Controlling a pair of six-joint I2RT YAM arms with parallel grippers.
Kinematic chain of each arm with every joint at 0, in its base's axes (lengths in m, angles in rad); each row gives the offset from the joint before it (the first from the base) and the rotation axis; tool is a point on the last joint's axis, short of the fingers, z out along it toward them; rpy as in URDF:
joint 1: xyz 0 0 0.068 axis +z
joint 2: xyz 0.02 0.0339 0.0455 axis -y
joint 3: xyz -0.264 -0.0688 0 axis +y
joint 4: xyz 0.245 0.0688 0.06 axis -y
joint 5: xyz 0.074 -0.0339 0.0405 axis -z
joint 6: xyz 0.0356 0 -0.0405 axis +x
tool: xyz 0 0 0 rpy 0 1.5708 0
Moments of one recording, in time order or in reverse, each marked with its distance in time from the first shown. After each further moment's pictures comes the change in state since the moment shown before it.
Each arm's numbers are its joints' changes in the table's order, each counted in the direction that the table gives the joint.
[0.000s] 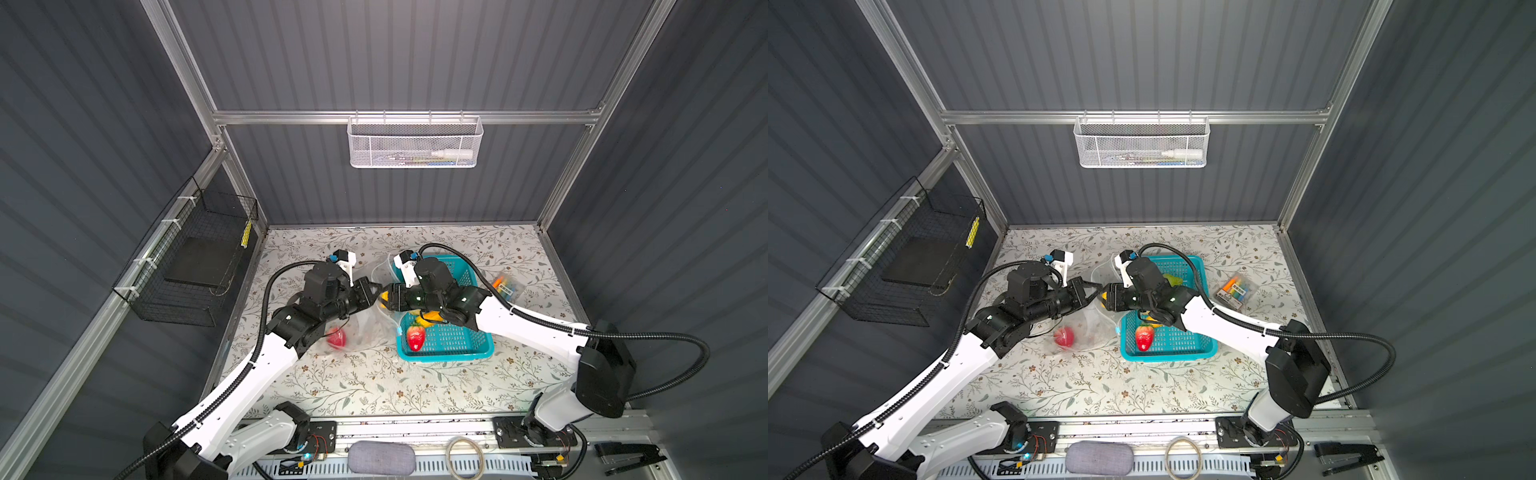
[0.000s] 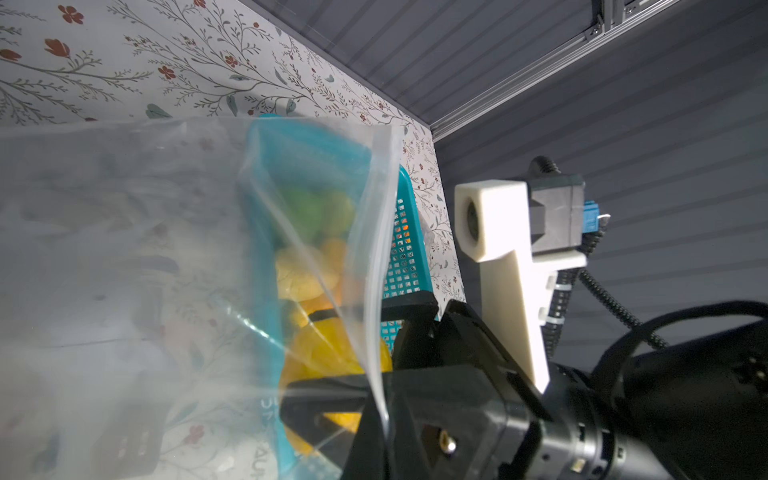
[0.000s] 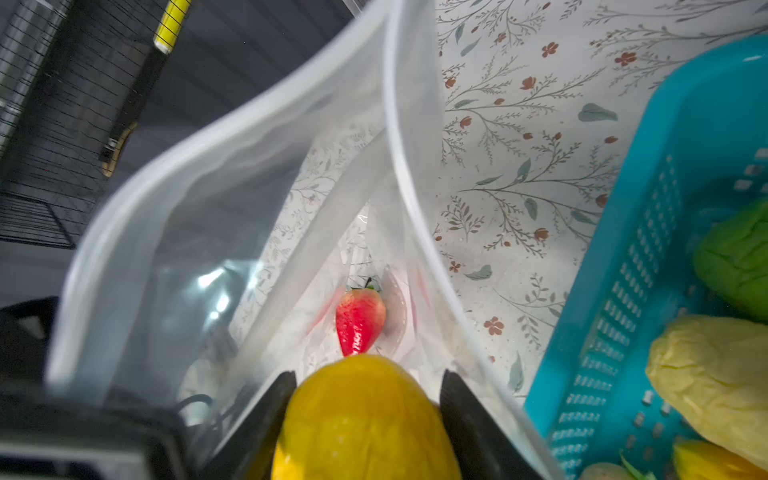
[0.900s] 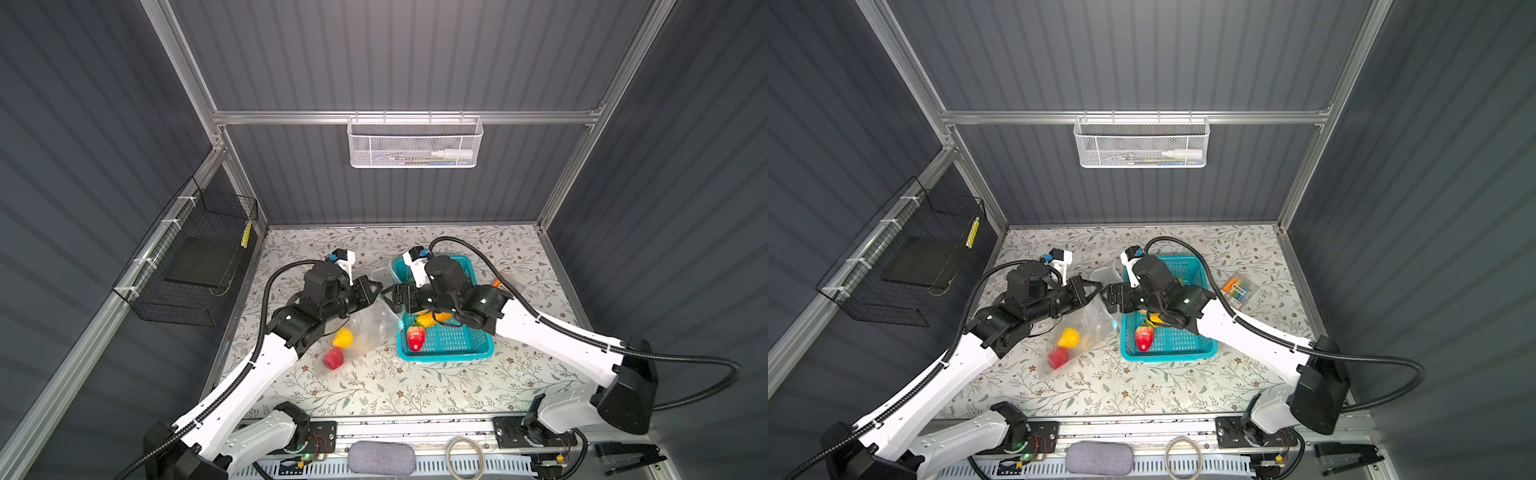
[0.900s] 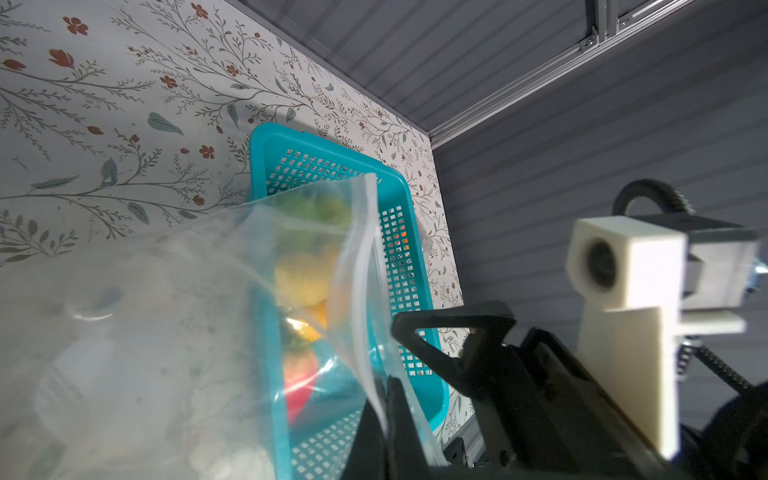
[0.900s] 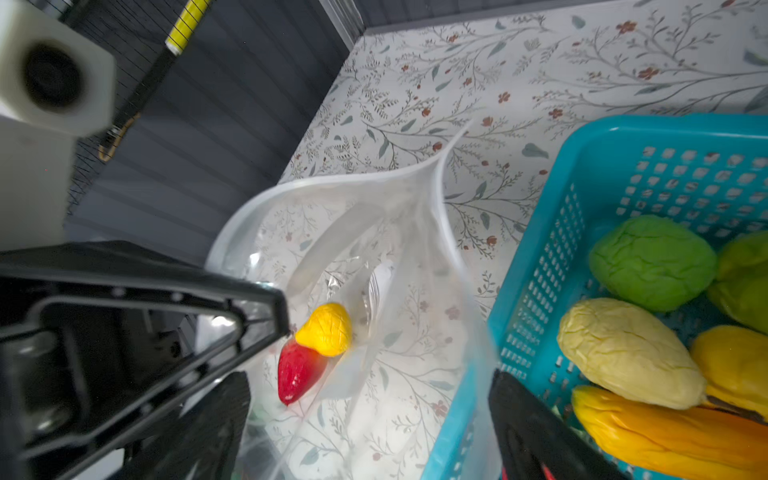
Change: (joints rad) left arm -0.001 -0.001 0.001 0.013 -0.011 -0.003; right arm 0.005 0.190 0.000 -0.150 0.101 -0.077
